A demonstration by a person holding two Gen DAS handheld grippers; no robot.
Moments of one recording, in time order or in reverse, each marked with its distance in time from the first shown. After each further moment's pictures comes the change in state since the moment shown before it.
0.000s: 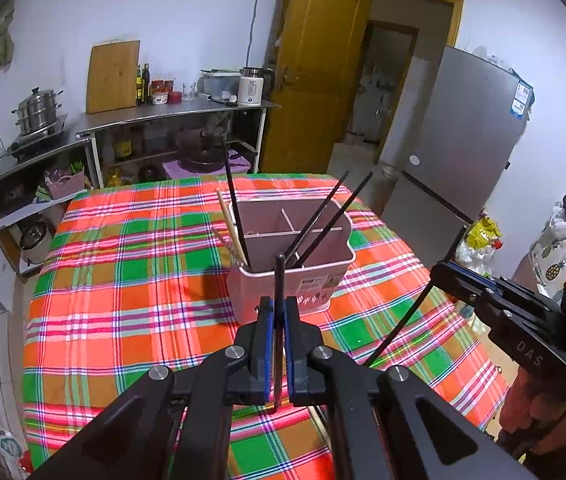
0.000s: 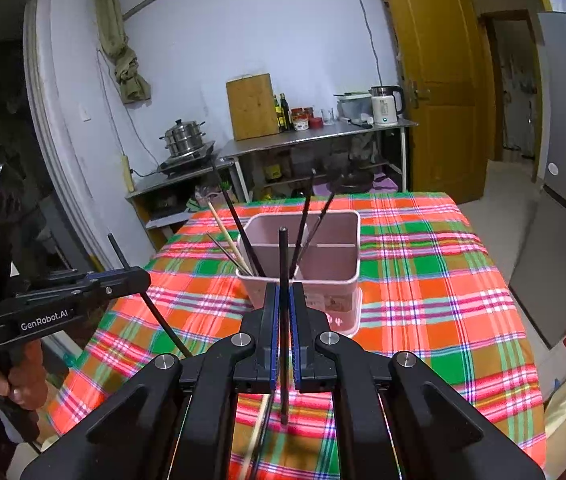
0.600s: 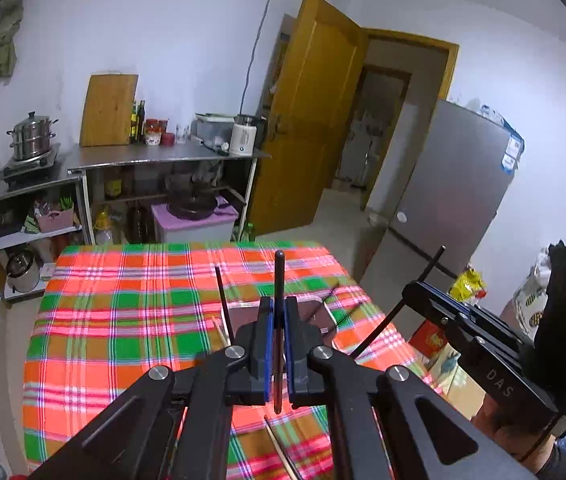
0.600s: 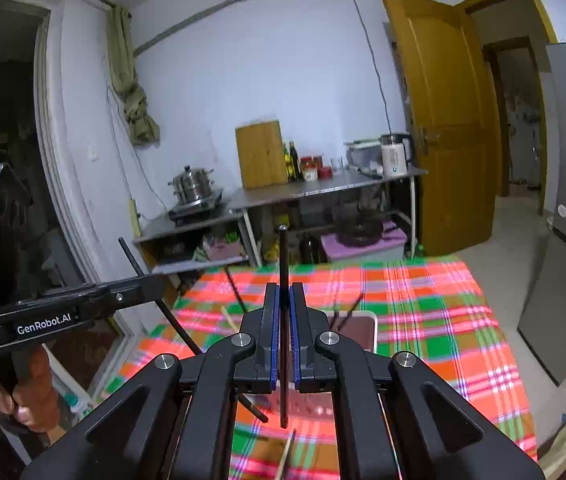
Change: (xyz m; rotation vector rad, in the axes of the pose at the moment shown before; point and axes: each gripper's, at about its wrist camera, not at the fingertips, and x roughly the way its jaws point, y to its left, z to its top) left arm -0.014 0.008 0.091 -0.045 -0.158 -0.057; right arm 0.010 0.010 0.076 -0.009 -0.168 0.024
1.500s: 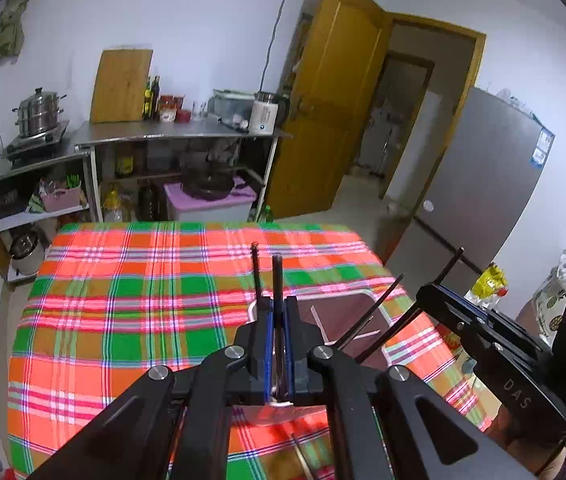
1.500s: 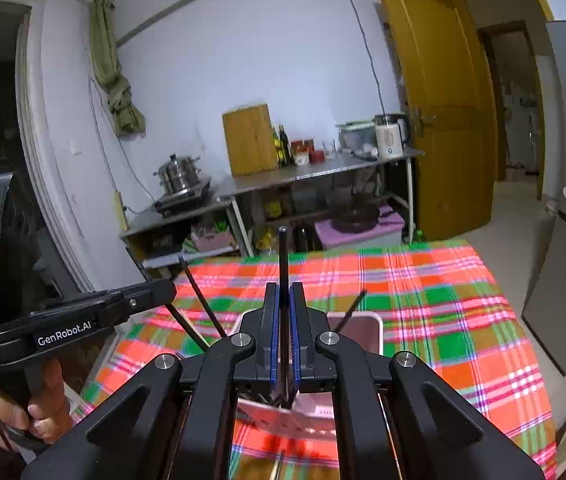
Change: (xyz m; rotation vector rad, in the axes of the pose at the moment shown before) left arm 0.084 0.037 -0.021 -0.030 0.075 0.062; right arm 0.064 -0.019 -0.019 0.026 0.070 -0.020
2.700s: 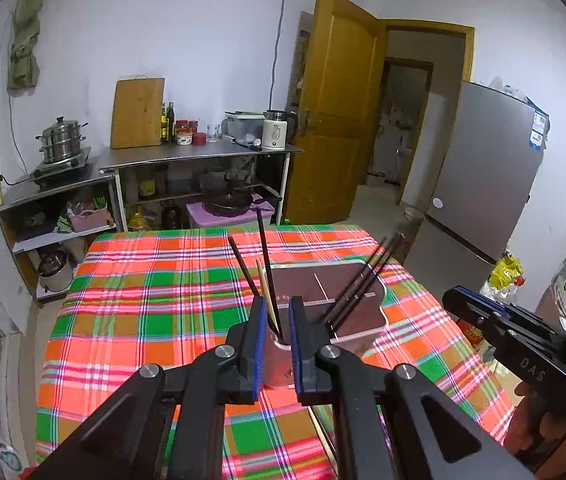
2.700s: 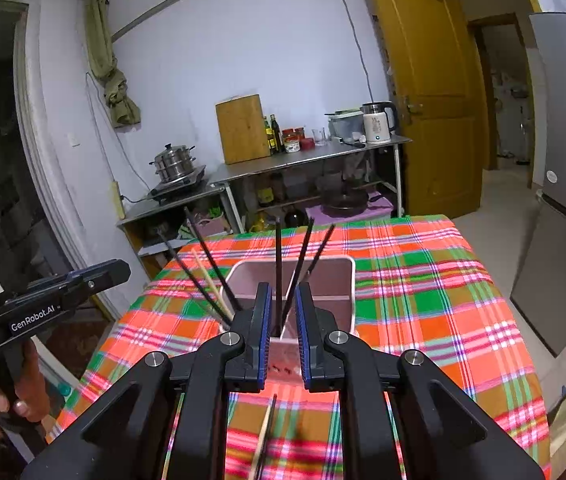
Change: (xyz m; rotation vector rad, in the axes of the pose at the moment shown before) left arm -0.071 -0.024 -0.050 0.067 -0.080 0.084; right arm -0.055 -0.004 -0.035 0.017 0.028 -0.027
